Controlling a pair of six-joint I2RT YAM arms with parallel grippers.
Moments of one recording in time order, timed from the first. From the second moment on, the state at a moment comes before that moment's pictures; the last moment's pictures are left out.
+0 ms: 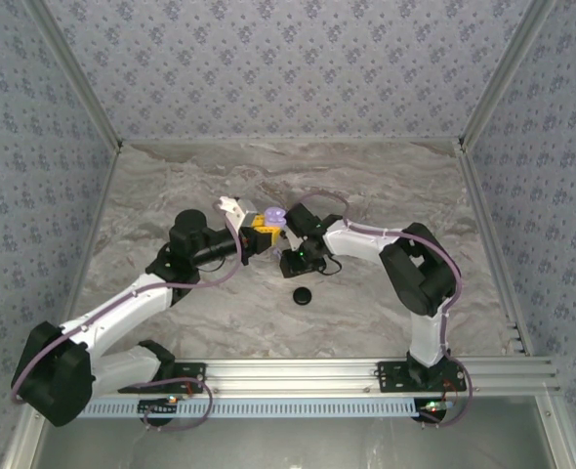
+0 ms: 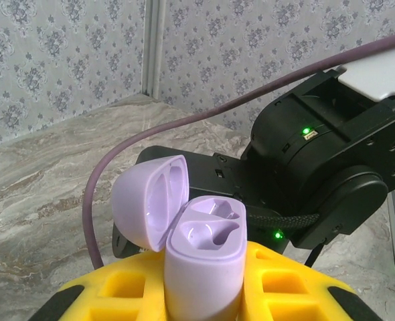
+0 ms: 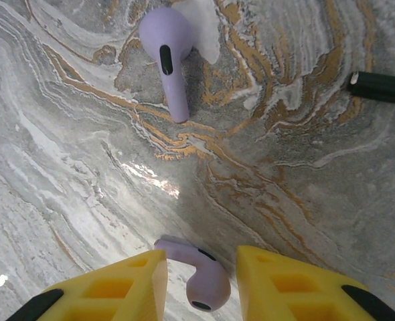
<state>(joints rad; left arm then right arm) -0.58 1.11 0.63 0.35 0.53 -0.11 0.74 1.91 1.22 -0.56 -0.23 0.35</state>
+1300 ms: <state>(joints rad) -0.58 1.11 0.63 0.33 0.53 -0.11 0.48 1.82 1.22 -0.61 -0.21 0.30</state>
